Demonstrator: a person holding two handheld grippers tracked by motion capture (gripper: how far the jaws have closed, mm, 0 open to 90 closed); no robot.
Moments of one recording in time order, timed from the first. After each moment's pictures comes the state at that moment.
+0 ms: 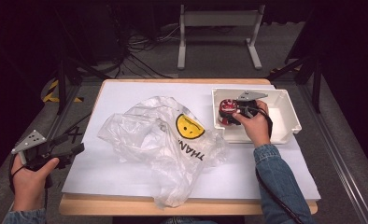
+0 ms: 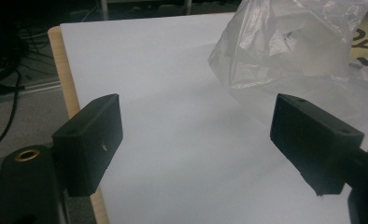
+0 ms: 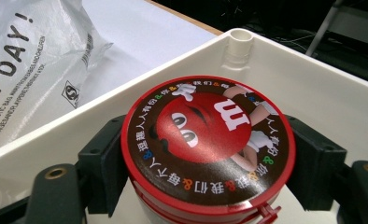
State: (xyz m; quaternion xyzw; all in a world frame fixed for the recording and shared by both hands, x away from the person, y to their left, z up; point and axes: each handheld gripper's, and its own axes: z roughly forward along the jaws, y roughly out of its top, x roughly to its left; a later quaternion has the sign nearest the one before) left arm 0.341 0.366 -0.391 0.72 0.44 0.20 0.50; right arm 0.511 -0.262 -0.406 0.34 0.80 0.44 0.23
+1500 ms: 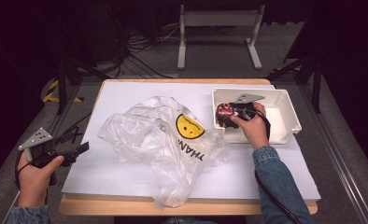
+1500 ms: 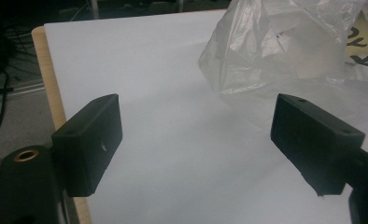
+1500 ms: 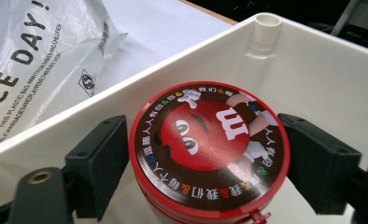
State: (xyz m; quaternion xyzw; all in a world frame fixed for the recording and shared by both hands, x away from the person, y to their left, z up) left arm 0.351 0.357 -0.391 0.73 0.43 0.19 0.50; right arm 0.508 -0.256 -0.412 0.33 0.81 0.44 0.21
